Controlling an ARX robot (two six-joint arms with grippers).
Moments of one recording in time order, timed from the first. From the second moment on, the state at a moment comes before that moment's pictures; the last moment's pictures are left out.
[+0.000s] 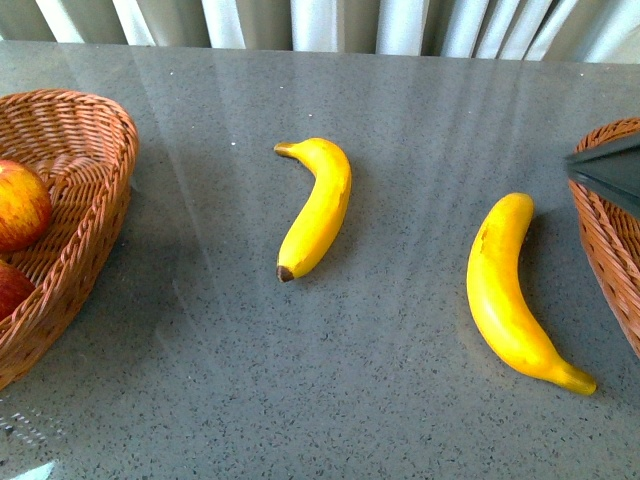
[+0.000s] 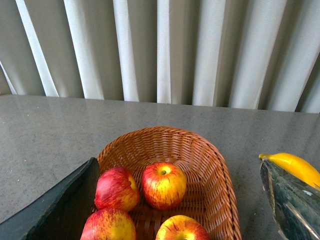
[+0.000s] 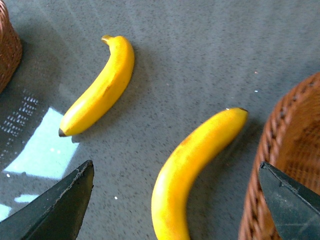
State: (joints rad) left arm 0.00 0.02 0.01 0.00 0.00 0.00; right arm 0.27 1.28 0.56 0.11 -0.13 0.06
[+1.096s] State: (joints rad) left arm 0.00 0.02 0.01 0.00 0.00 0.00; right arm 0.58 2.22 1.49 -0.23 0.14 0.20
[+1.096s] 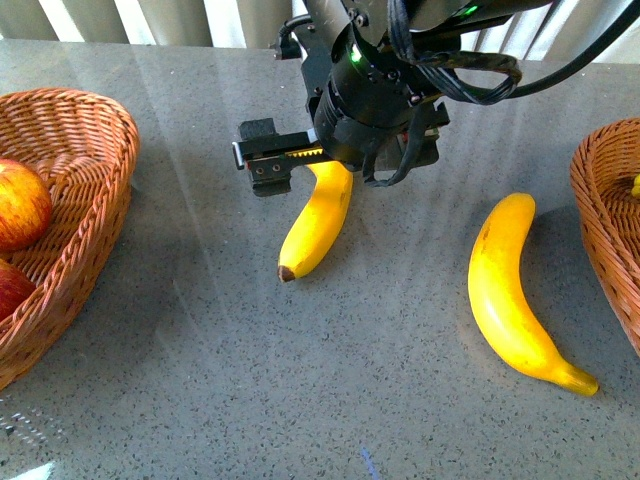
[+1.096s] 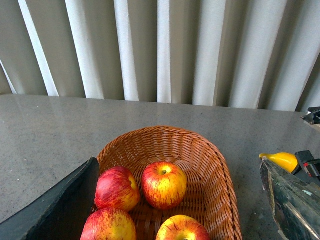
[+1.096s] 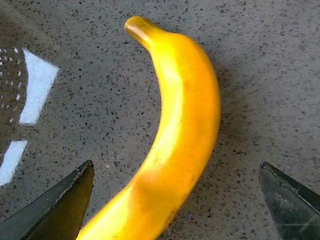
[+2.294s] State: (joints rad) left arm 0.00 0.02 0.01 0.00 0.00 0.00; right arm 0.58 2.21 1.35 -0.12 0.08 0.29
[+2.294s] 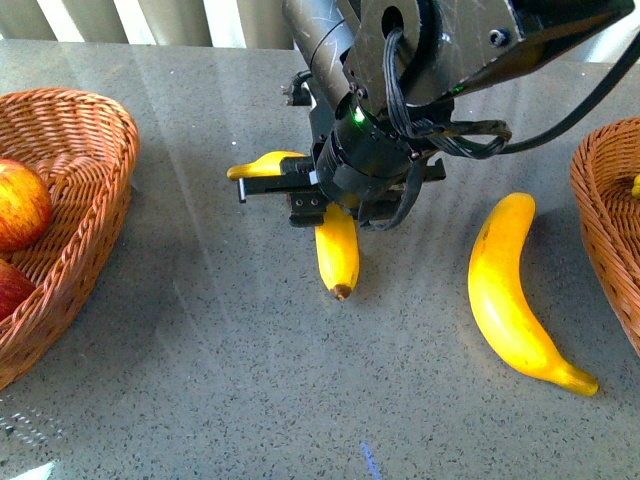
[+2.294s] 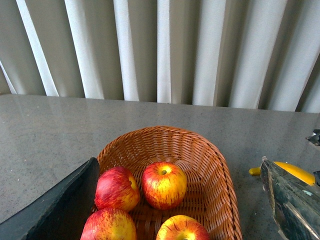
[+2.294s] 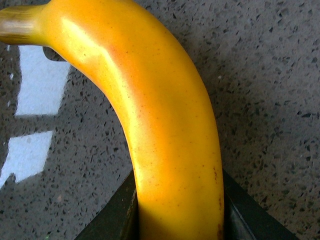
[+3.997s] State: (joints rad) left arm 0.00 0.02 0.01 0.00 0.00 0.00; right arm -0.04 1.25 0.47 0.13 0.08 0.23
